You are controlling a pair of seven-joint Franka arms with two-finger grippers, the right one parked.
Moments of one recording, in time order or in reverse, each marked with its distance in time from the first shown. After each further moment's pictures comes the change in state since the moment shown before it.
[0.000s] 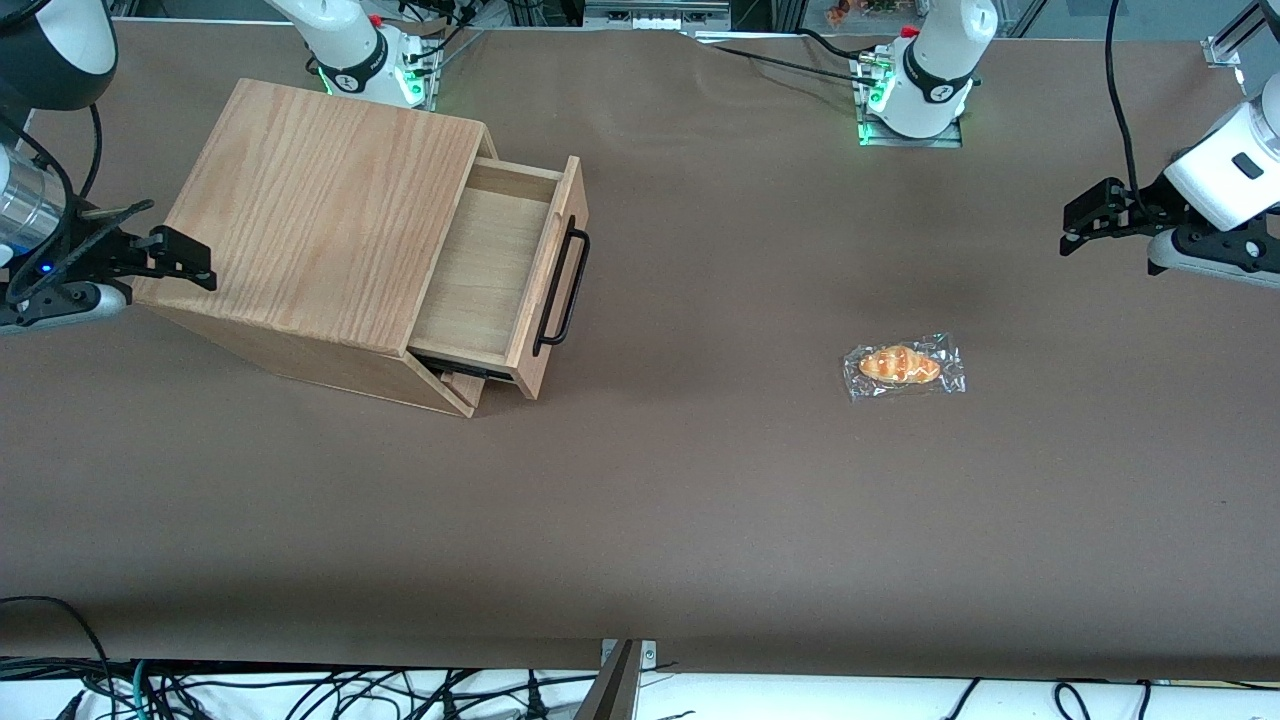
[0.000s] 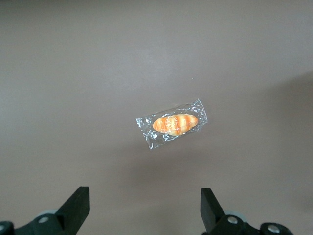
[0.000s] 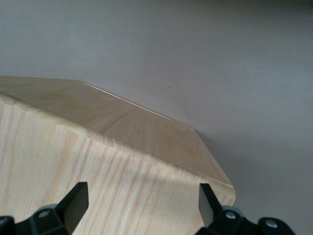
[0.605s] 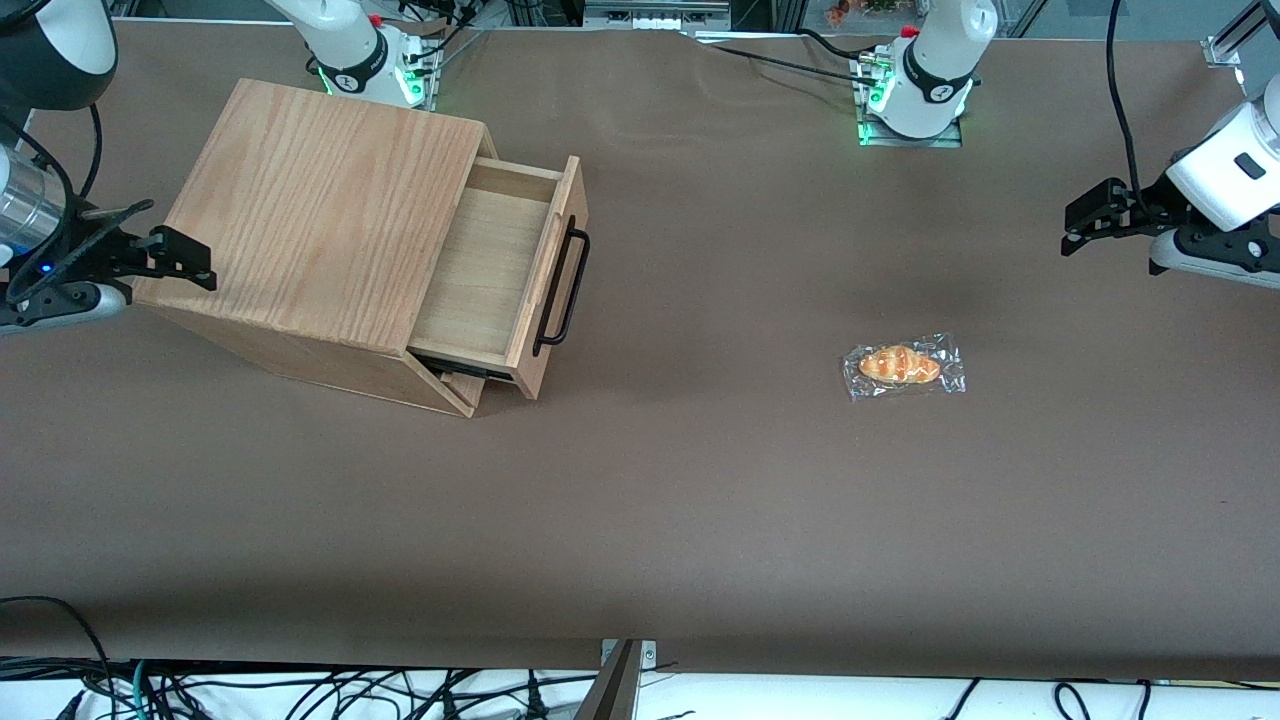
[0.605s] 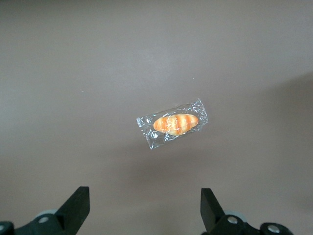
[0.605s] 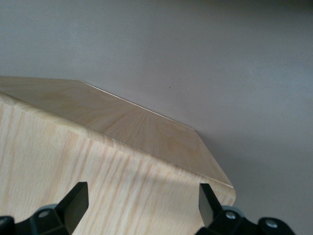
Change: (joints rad) arm 0.003 0.000 0.000 0.000 0.000 -0.001 0.000
